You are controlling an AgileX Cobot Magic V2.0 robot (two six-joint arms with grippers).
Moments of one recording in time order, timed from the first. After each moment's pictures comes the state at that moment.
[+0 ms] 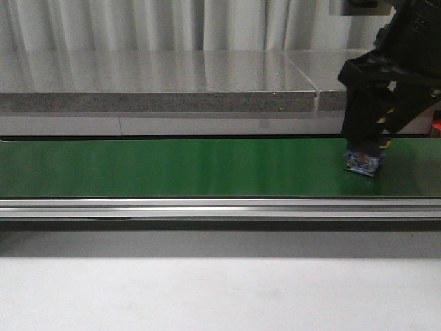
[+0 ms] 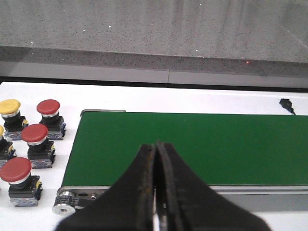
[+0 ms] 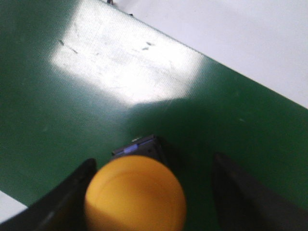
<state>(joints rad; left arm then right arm) -0.13 0.32 -0.48 0.03 0.53 -0.12 0.19 1.61 -1.15 0.18 0.72 -0.30</state>
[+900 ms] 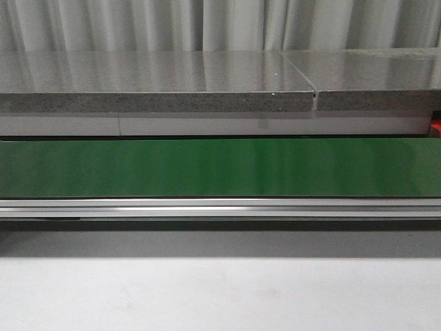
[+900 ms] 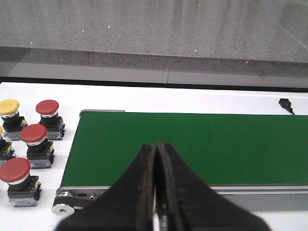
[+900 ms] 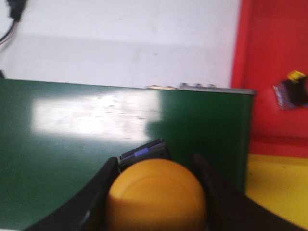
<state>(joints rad) -0.13 0.32 -0.48 0.03 0.53 -0.12 -0.25 1.48 -1.28 0.19 0.92 -0.23</state>
